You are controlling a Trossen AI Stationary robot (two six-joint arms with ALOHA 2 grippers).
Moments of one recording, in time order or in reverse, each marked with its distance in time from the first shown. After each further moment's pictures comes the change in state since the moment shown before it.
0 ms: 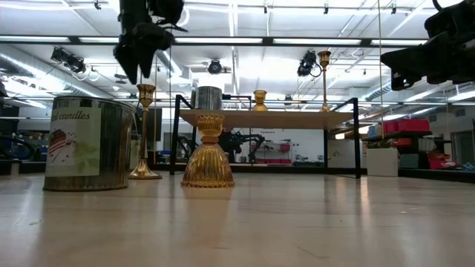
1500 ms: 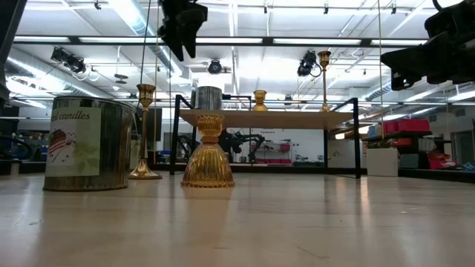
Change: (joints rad) left arm -0.054 0.287 0.559 -0.008 -0.157 0.127; right arm 0.000 0.000 0.000 0.000 0.000 0.000
